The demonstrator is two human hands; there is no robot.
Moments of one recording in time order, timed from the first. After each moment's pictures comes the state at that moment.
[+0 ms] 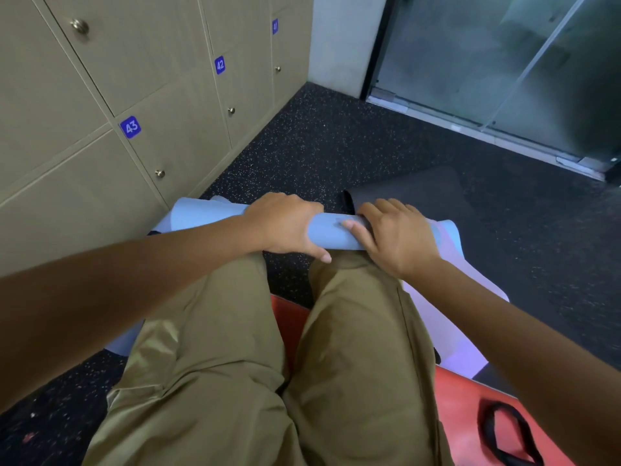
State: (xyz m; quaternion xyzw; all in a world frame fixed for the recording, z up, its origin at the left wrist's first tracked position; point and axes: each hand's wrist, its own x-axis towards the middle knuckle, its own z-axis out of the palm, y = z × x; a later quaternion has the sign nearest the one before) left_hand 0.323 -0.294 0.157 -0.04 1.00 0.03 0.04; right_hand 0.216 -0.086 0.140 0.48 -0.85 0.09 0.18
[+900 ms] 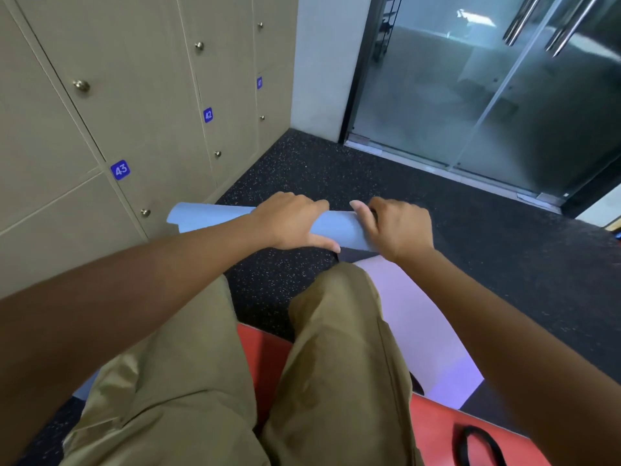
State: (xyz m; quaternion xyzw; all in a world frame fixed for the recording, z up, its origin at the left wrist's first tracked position) left_hand 0.274 -0.278 0.205 0.03 1.00 -0.01 -0.05; right_hand 0.168 -0.077 0.197 0.37 -0.90 0.07 0.23
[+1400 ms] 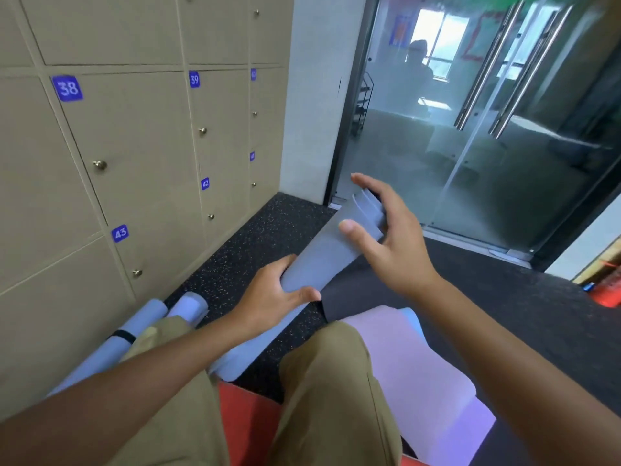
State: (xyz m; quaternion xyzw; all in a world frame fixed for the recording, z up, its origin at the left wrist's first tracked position) left_hand 0.348 -0.239 0.225 -0.04 0.80 0.57 -0.20; right_hand 0.239 -0.059 0.337 0.47 -0.75 0.45 0.12
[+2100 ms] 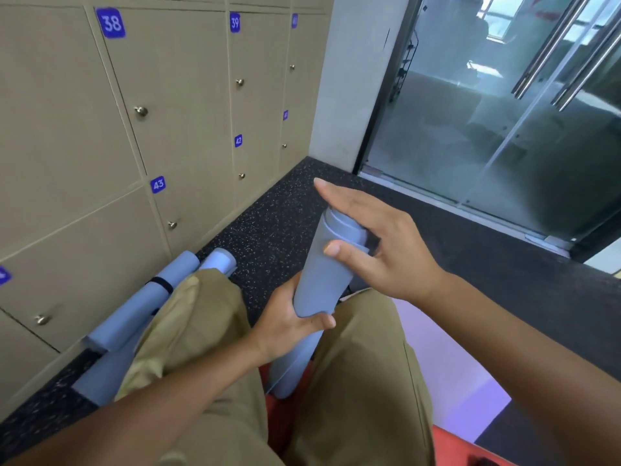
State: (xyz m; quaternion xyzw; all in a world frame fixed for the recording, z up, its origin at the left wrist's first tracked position) left_hand 0.417 -0.229 0.151 -0.07 0.70 0.69 -0.20; right_hand 0.296 -0.106 0.303 0.65 -0.67 0.36 0.08
